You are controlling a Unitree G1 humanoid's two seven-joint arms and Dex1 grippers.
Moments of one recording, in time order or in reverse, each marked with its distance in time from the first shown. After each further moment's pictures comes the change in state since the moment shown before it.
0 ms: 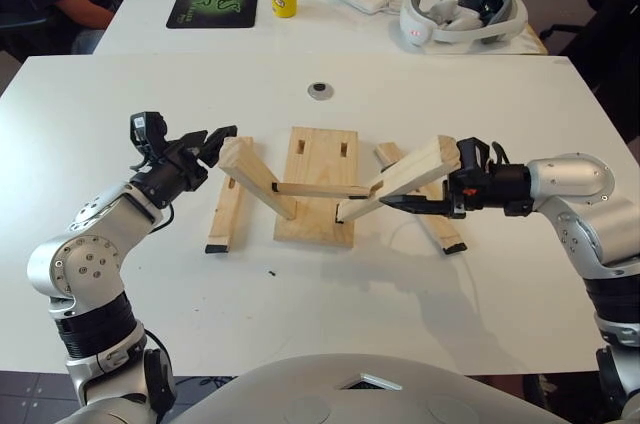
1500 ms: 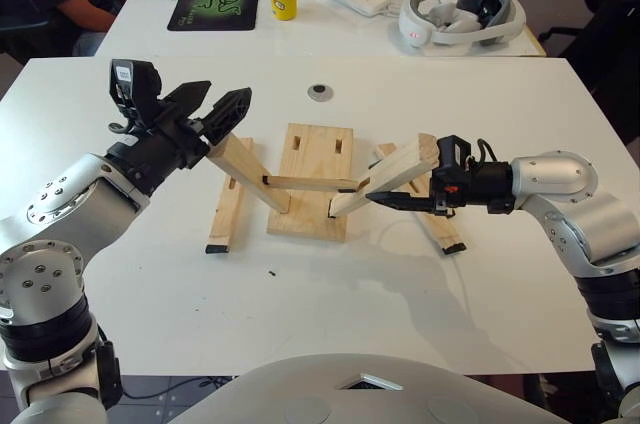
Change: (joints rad) left arm -0.035 0.293 -0.125 -0.219 -0.320 -0.118 0.226; right arm -0.050 0.002 0.070 -0.026 -0.003 0.059 -0.079
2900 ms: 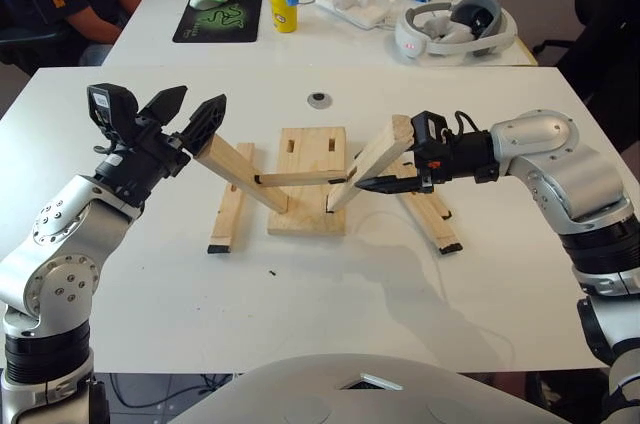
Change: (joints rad) left arm 0.178 0.005 -0.054 0.118 0.204 -0.354 -0.233; right arm -0.252 0.033 0.132 0.125 -0.057 0.090 0.102
